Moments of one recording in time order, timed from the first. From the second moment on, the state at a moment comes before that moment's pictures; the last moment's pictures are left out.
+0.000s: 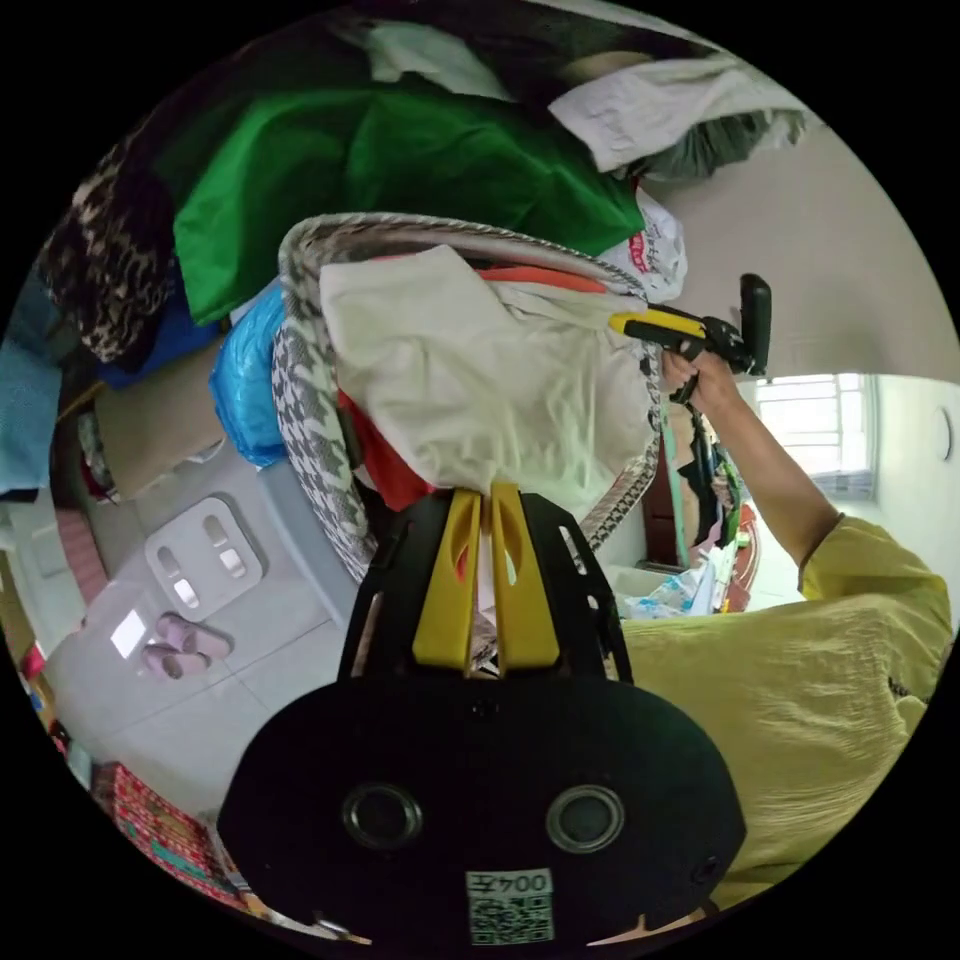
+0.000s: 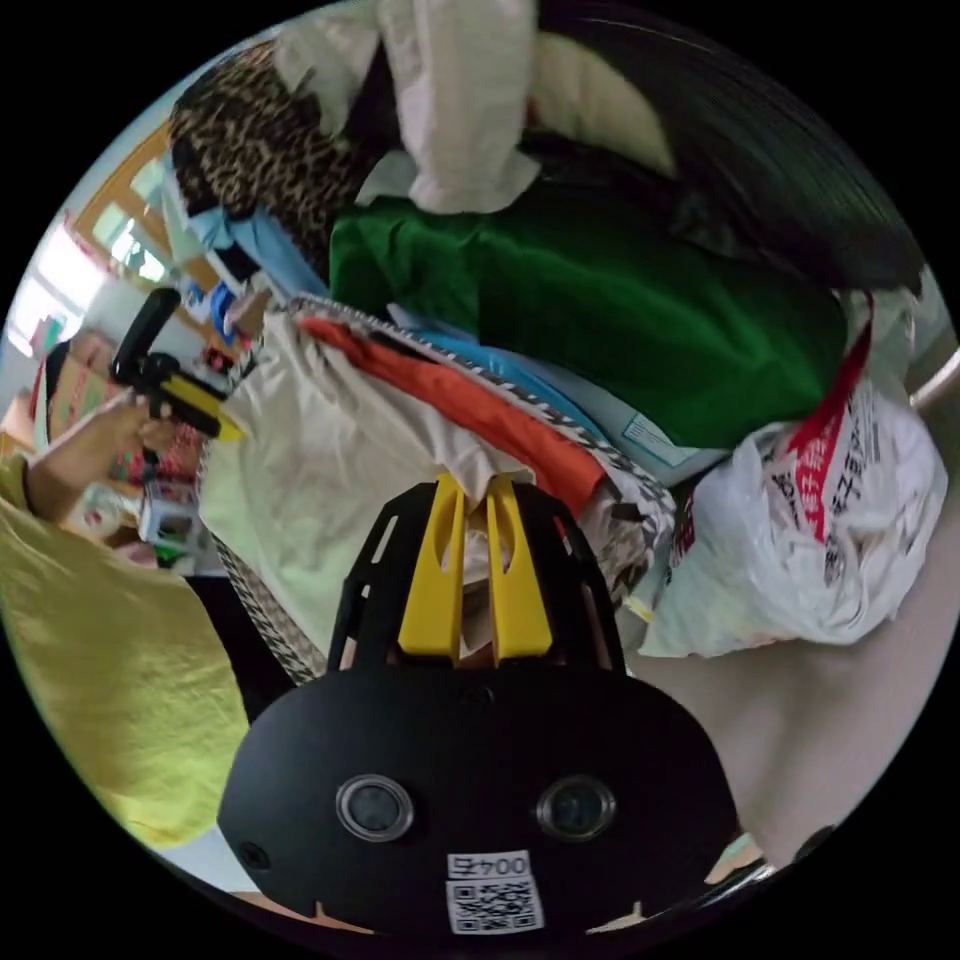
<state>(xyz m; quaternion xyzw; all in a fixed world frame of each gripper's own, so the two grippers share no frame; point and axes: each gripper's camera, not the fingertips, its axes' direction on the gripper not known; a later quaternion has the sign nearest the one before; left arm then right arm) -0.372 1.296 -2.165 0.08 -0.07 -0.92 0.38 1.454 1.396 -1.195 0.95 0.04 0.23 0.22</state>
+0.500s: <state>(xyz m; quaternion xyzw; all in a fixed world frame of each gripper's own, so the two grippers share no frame) -0.375 1.282 -2.160 0.07 -0.02 -0.93 0.36 1.495 1.379 -1.135 0.95 -0.13 0.26 0.10</state>
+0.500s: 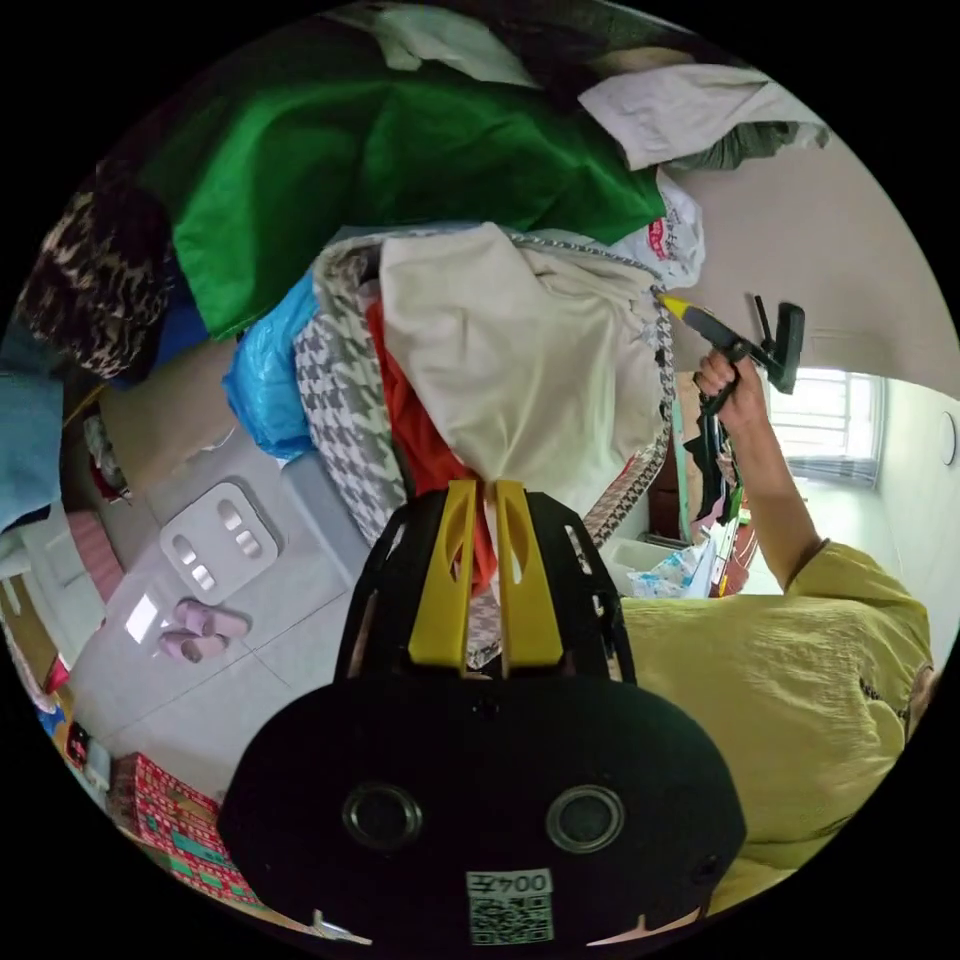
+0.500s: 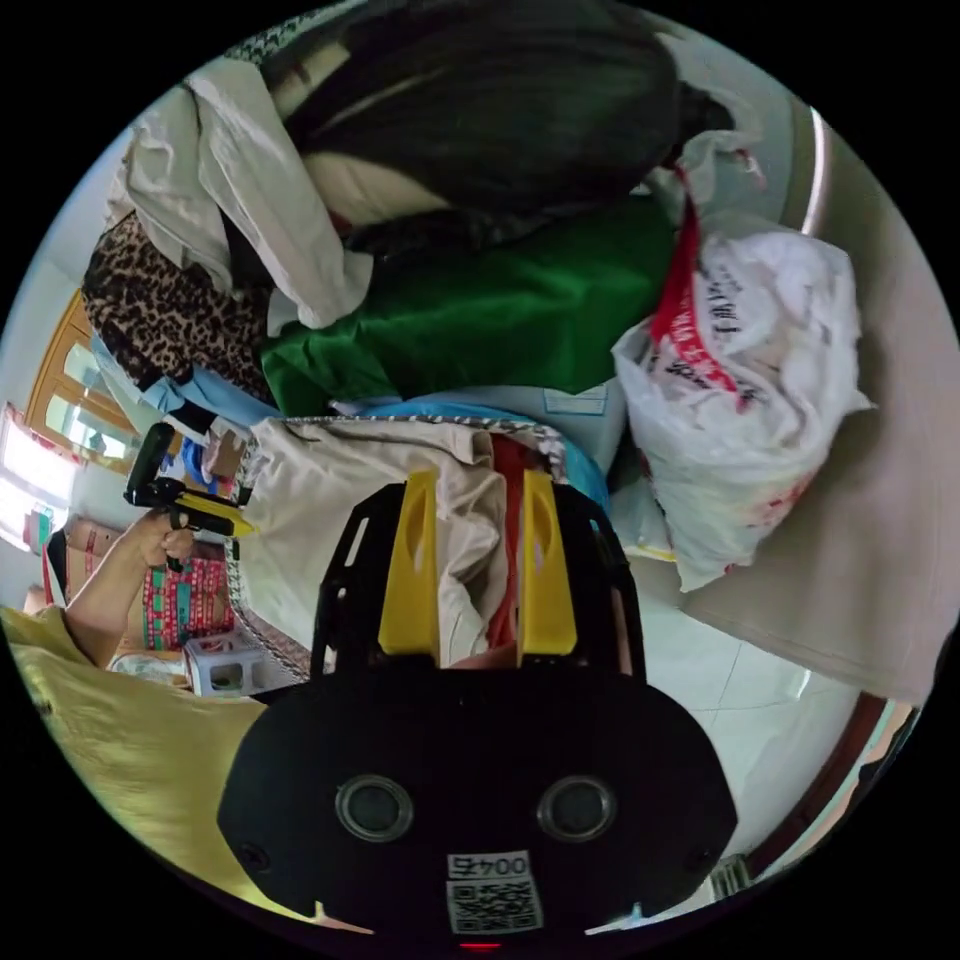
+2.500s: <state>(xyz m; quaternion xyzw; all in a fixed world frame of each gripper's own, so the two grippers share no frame) -0.414 1.190 -1.910 -0.08 0.05 -0.89 0.45 1.412 1.234 -1.123 0.86 -0.42 0.27 0.12</state>
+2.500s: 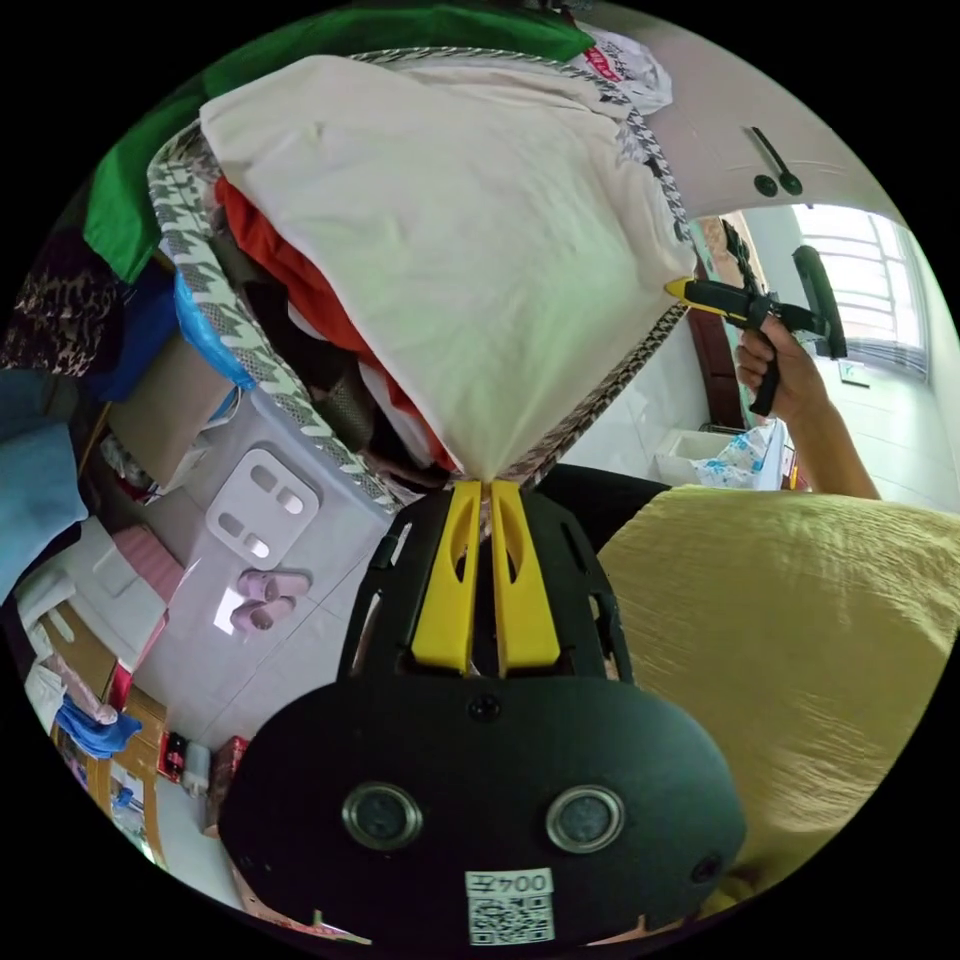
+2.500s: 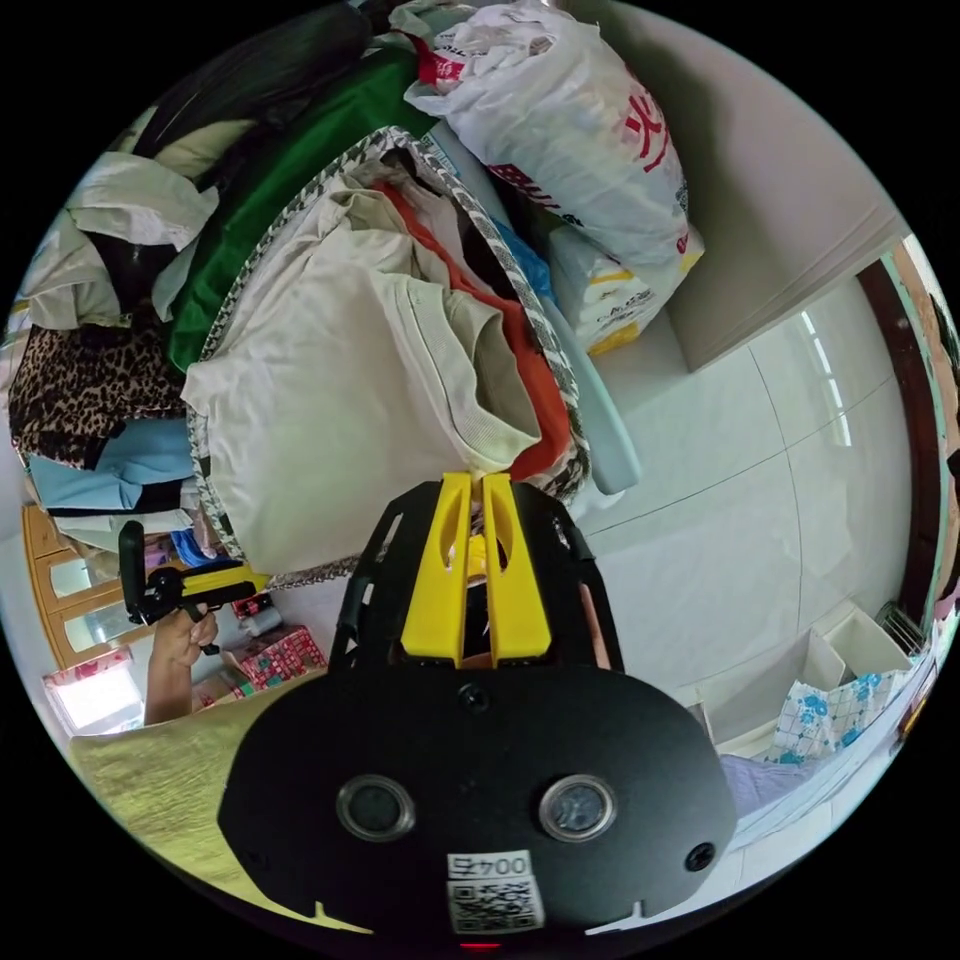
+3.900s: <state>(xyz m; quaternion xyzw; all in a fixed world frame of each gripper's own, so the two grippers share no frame) -0.473 1.153 -1.865 -0.06 -0.36 -0.82 0.44 1.179 1.405 -1.048 0.92 -0.09 0.38 0.05</state>
